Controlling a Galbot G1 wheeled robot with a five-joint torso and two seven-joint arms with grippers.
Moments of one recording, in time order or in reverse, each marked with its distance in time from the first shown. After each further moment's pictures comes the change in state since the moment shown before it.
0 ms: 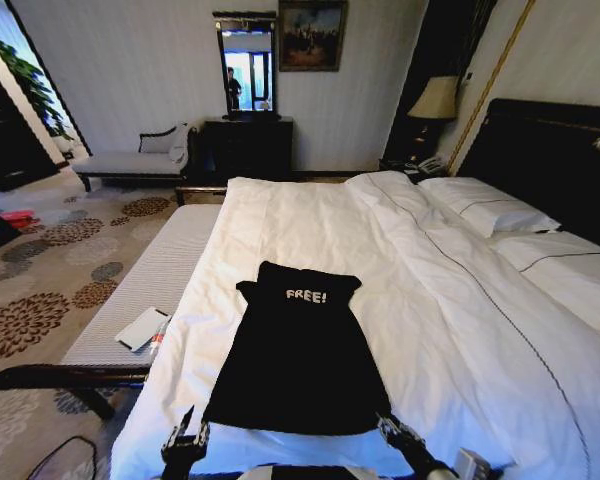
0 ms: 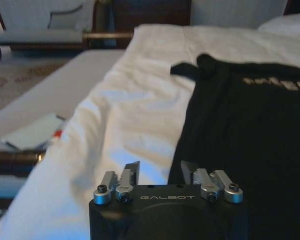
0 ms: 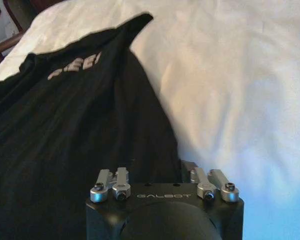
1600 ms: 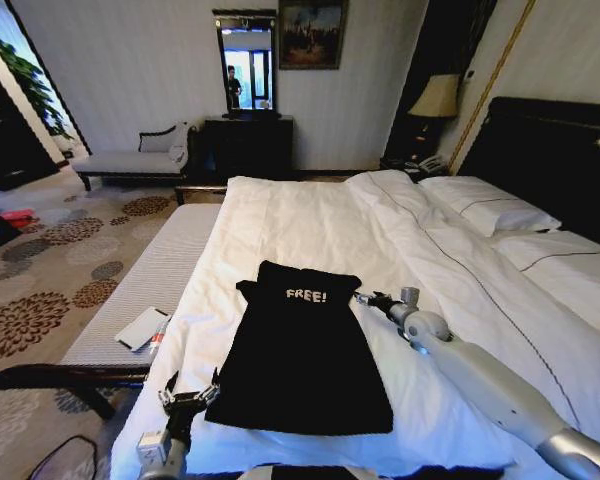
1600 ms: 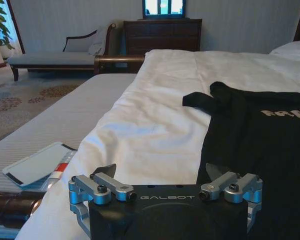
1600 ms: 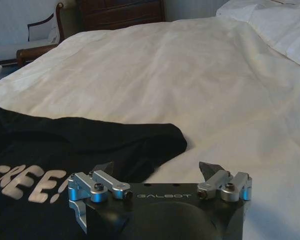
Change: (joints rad) left arm -0.186 -0.049 -0.032 0.020 -0.032 0.098 0.011; right arm 1.380 -0.425 -0.709 -0.767 0.274 -0.063 0.050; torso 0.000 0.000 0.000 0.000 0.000
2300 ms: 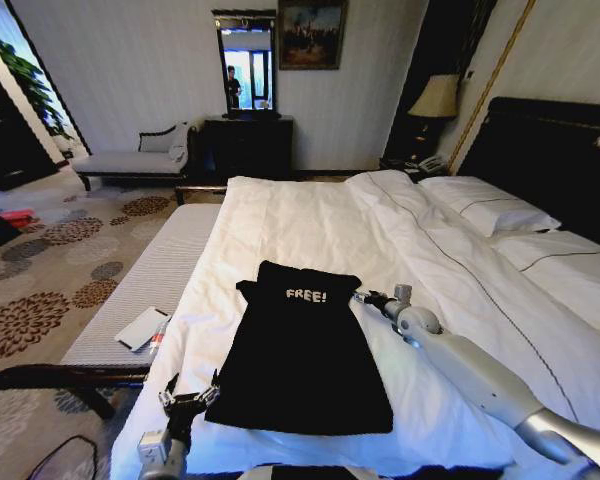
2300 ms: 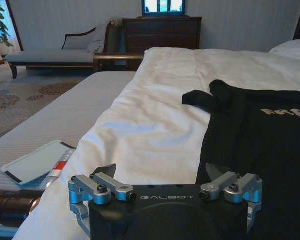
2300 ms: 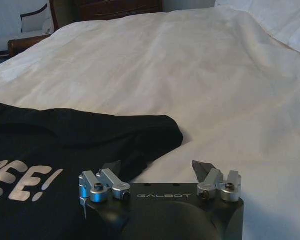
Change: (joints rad) left arm -0.007 0.023 0.003 -0.004 -0.024 0.005 -0.009; right arm 0.057 0.023 -0.060 -0.085 -0.004 0.003 -0.011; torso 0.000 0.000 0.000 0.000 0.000
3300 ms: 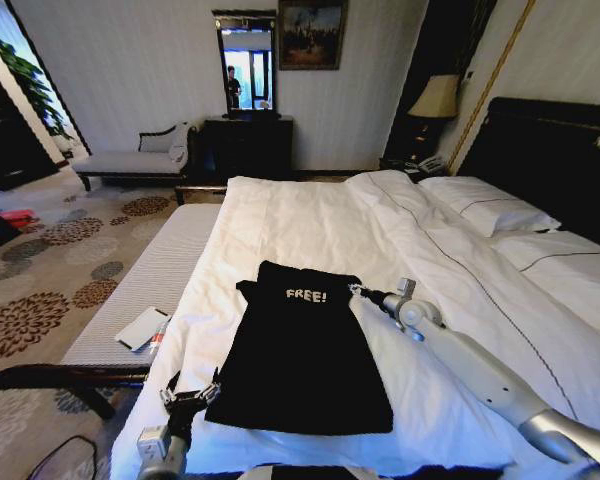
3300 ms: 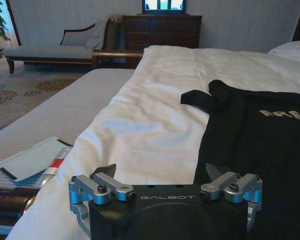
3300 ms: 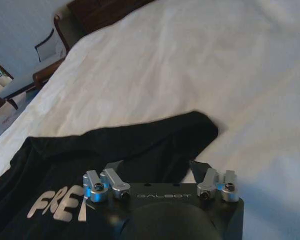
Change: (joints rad) left arm -0.013 0.009 0.003 0.000 -0.037 0.008 -0.006; right arm 0.007 0.016 0.051 0.040 0.315 -0.082 0.012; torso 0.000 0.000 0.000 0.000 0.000
